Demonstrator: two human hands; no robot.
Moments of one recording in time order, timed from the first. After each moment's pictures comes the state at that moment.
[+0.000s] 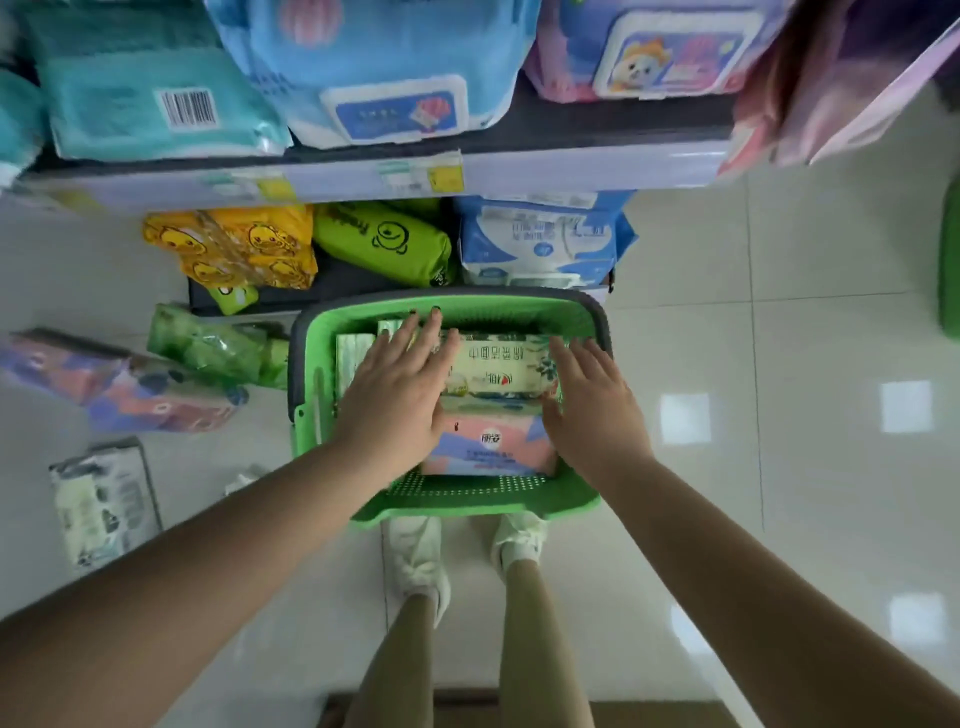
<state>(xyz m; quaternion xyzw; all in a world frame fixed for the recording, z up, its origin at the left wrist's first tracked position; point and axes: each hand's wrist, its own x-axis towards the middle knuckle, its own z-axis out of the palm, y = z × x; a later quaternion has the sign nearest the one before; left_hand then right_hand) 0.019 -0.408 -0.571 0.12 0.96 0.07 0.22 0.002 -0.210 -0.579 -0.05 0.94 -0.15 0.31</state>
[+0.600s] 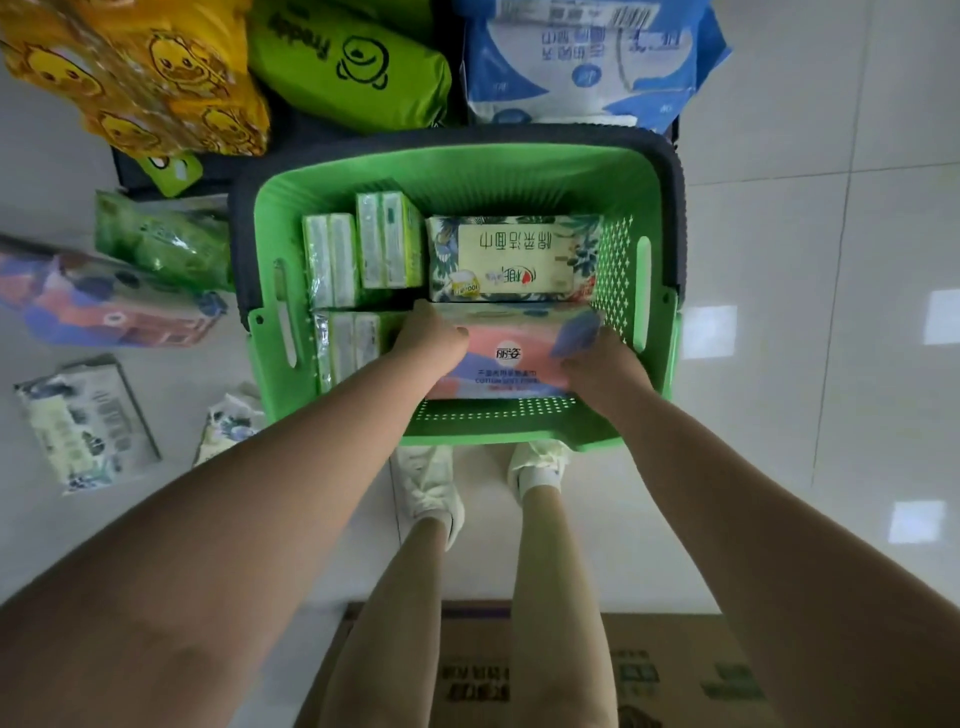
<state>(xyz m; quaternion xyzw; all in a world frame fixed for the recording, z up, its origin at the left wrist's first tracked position) 0.050 -0.378 -0.734 -0.33 0.79 0.27 0.44 0.057 -0.204 -0.735 0.22 0.81 -0.23 0.49</state>
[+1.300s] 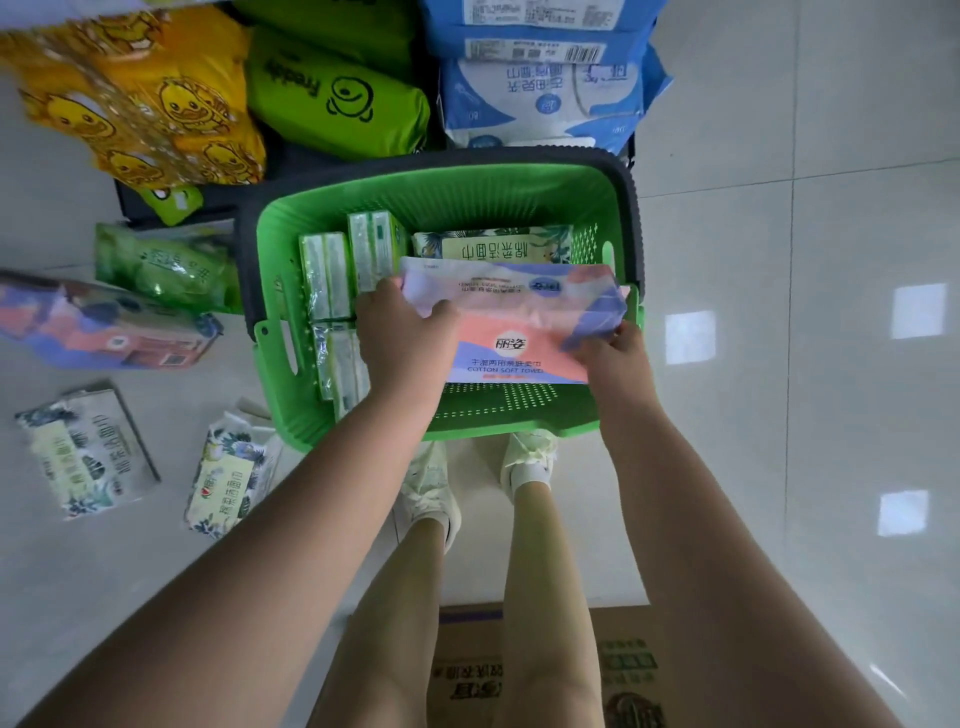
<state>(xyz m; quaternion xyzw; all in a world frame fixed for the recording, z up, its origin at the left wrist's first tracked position) 0.051 -0.368 -0.646 -0.39 0.82 0.37 0.18 0.064 -0.204 -0.658 0.43 0.69 -0.51 0.27</state>
